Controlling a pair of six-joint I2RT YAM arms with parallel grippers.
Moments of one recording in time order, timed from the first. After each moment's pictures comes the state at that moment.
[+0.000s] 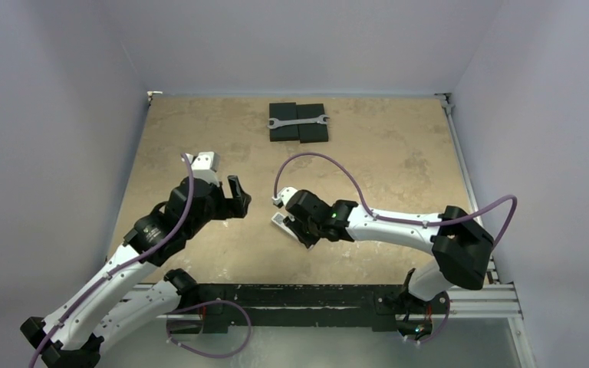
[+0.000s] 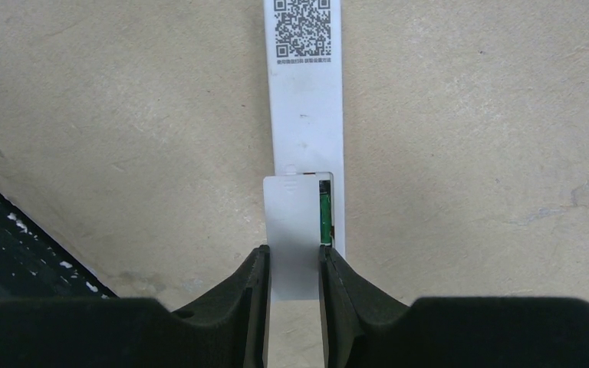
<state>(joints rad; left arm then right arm) -0.68 0.71 0.82 -0.64 -0.29 -0.54 1.07 1.52 0.96 -0.45 0.14 0.19</state>
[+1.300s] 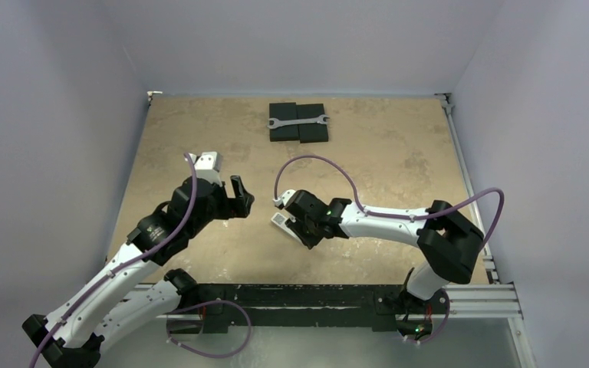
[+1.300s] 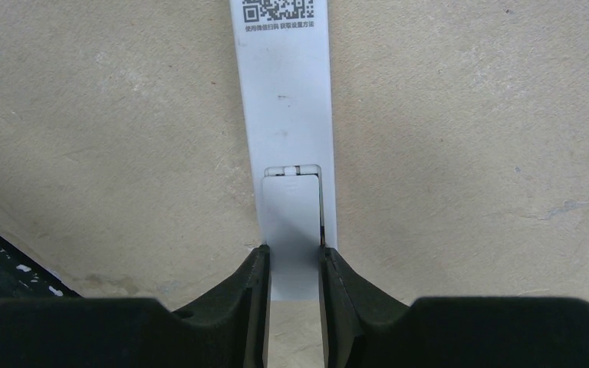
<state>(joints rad) -0.68 0.72 0.80 -0.60 -0.27 -0.53 1.04 1.60 0.96 -0.48 0.11 0.18</state>
